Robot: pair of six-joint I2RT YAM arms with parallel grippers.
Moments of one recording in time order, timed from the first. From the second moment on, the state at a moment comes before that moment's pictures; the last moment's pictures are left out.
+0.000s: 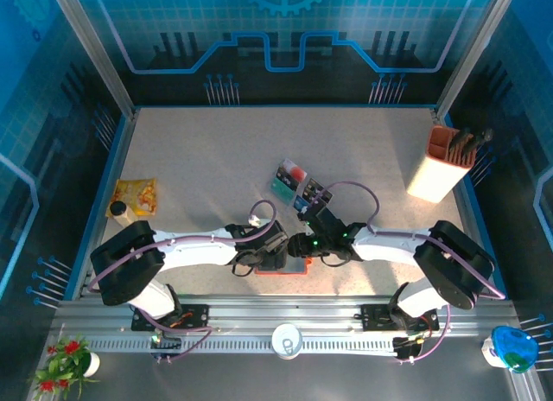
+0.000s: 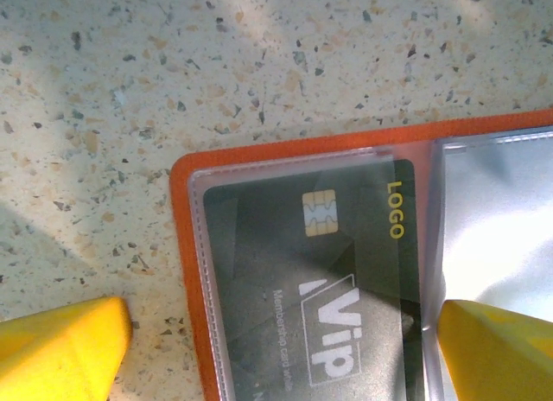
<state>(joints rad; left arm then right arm) -0.99 1.55 0.77 -0.49 -0.18 -0.93 0.82 1.47 0.60 -0.06 -0.21 0.72</state>
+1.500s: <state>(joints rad) -0.90 0.83 0.51 -0.65 -0.31 -1.06 0.92 1.67 0.79 0.00 -0.32 0.81</state>
